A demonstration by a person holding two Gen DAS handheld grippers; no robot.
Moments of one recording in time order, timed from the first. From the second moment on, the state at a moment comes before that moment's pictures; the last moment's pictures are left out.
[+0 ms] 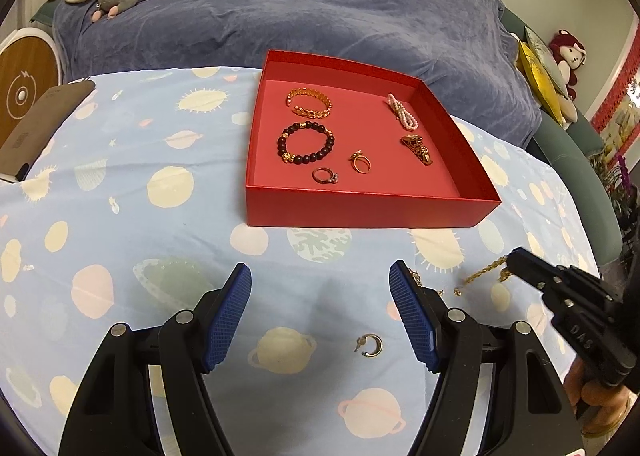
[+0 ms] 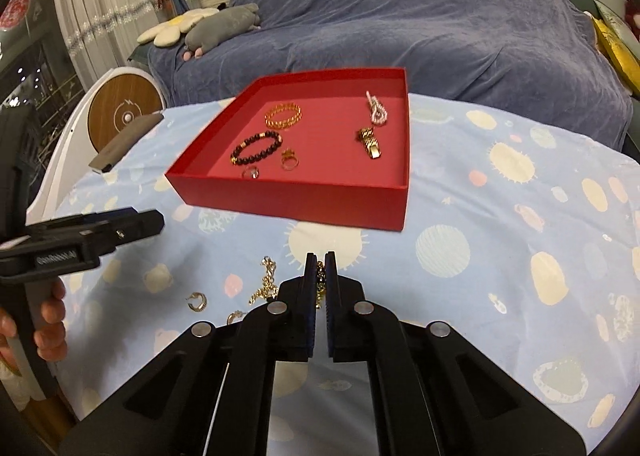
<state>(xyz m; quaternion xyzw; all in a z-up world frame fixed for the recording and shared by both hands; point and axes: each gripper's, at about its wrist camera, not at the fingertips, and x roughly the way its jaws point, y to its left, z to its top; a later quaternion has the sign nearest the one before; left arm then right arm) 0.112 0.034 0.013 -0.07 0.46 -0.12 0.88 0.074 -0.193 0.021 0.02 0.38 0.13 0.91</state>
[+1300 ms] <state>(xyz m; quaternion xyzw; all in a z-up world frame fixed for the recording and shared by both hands) 0.121 -0.031 0.048 -0.03 0.41 -0.18 0.90 0.054 -0.233 0.087 0.08 0.31 0.13 0.94</state>
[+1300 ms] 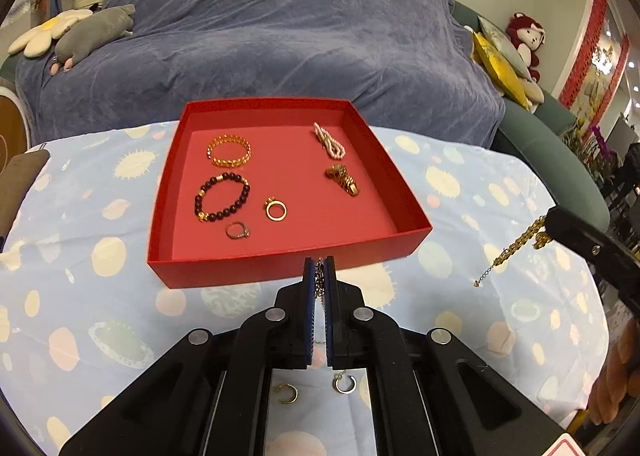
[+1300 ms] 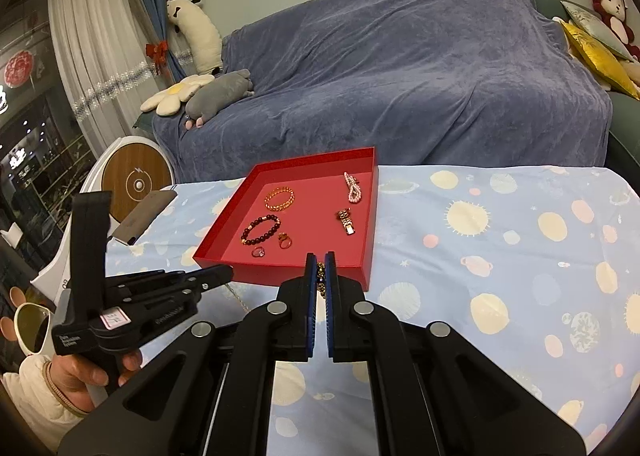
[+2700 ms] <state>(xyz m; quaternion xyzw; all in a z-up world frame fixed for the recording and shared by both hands) 0.291 -0.039 0.088 -0.04 0.36 -0.13 0.92 0.257 -0.178 0.047 0.12 0.39 0.14 0.90</state>
